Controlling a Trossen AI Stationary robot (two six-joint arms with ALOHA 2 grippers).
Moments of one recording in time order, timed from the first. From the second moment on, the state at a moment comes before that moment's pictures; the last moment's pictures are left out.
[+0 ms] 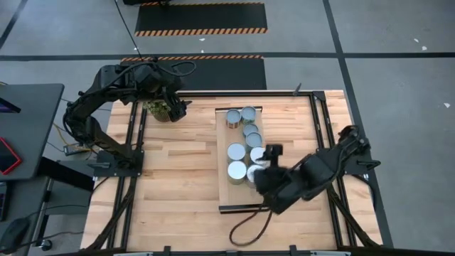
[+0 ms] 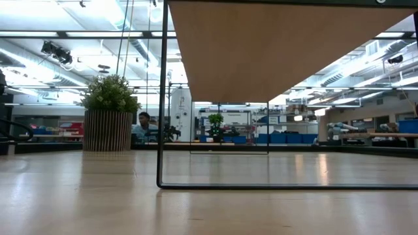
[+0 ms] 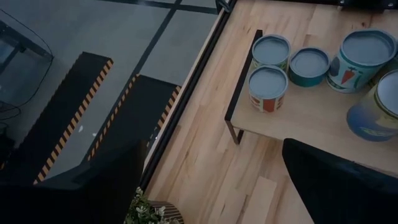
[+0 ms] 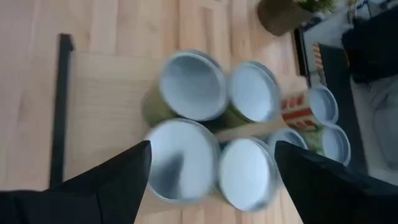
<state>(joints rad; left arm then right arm) 0.21 1.51 2.15 -1.44 -0.37 0.01 0.59 1.87 2.20 -1.57 0.62 0.40</state>
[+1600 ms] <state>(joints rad) 0.15 1.49 1.89 -1.34 -0.12 0.04 0.13 1.48 1.53 -1.29 0.47 0.35</state>
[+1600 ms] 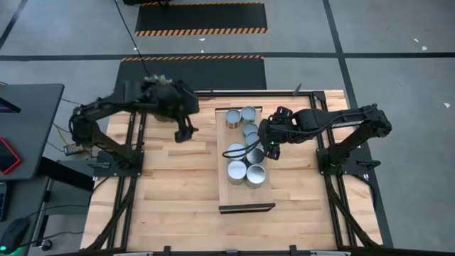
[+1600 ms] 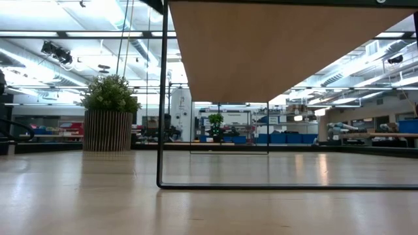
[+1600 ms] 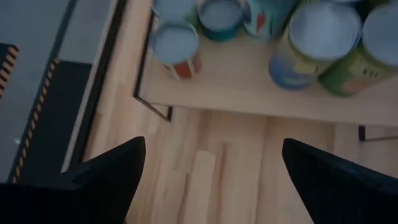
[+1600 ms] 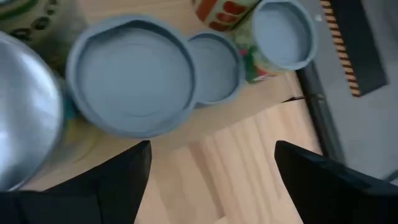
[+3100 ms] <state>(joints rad) -0.02 0.56 0.66 -0.48 -0.63 -0.67 0.09 0.61 0.72 -0.22 0.44 0.54</state>
